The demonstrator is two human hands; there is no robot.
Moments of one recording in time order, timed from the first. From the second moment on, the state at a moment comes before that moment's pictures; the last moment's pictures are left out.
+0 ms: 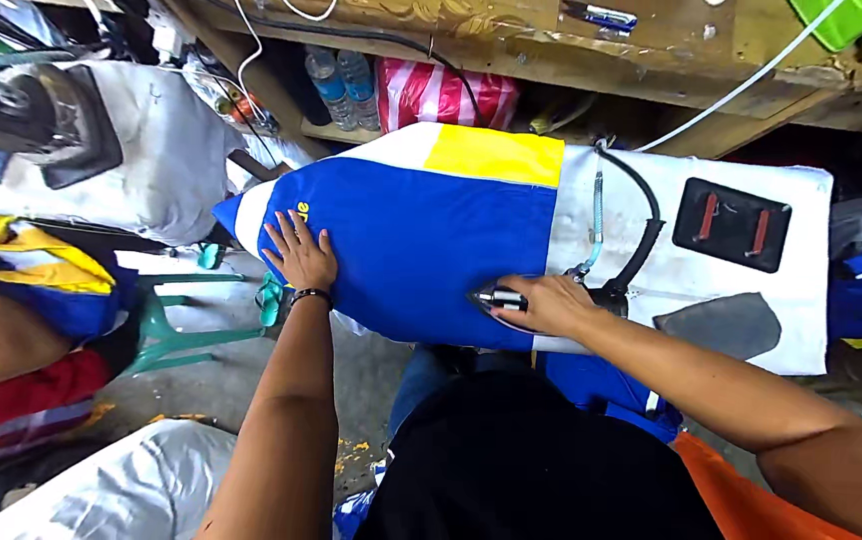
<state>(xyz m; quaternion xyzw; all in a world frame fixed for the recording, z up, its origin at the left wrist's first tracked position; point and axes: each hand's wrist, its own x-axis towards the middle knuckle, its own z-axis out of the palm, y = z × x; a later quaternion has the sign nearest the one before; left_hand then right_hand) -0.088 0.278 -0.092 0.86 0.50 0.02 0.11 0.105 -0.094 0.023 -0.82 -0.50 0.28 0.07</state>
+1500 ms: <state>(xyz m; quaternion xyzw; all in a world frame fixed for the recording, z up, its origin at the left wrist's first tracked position) -0.133 0.484 -0.060 0.81 0.45 -0.13 0.34 0.034 0.262 0.046 -0.88 -0.37 0.29 0.12</state>
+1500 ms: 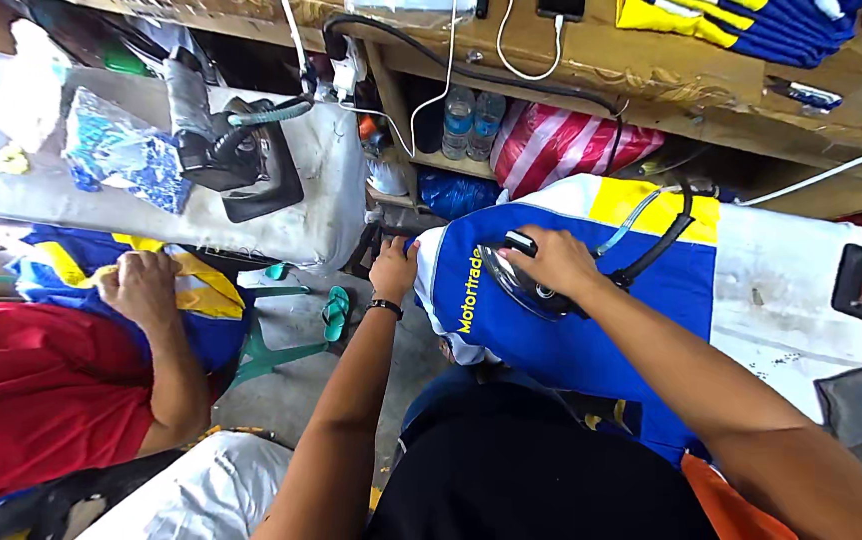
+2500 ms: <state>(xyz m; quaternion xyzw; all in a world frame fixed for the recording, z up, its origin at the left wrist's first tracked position) -0.165 0.501 -0.085 0.71 0.49 -0.06 0.50 0.003 0.346 0.046 -0.82 -0.50 0.28 0.06</state>
